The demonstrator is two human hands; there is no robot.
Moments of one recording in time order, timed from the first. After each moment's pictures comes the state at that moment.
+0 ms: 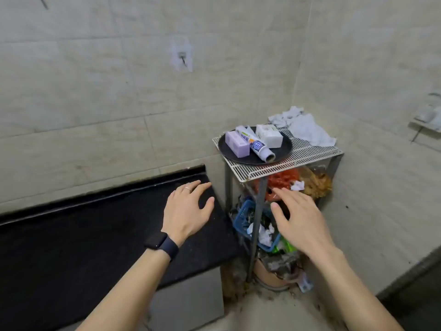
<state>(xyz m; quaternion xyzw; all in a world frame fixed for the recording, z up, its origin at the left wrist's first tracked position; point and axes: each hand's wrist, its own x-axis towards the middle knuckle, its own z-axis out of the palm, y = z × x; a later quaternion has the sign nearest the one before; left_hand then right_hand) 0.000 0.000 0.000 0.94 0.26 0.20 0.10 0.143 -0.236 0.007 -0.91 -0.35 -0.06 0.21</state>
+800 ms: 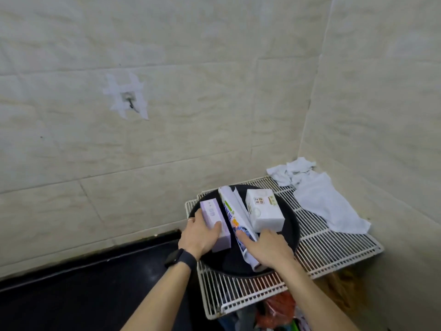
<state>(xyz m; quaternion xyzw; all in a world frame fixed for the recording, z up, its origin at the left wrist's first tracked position) 0.372 0.131 -0.010 0.84 0.43 0.07 0.33 0.482 -0.024 -0.021 -0.92 -0.25 0.21 0.21</state>
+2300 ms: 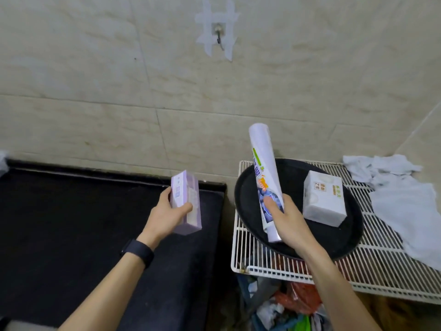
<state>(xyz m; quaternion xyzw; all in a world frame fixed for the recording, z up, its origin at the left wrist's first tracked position) 0.202 0.158 -0.052 0.63 0.59 0.24 0.45 0.457 0.016 -0.023 -0.74 -0.37 0.33 0.45</state>
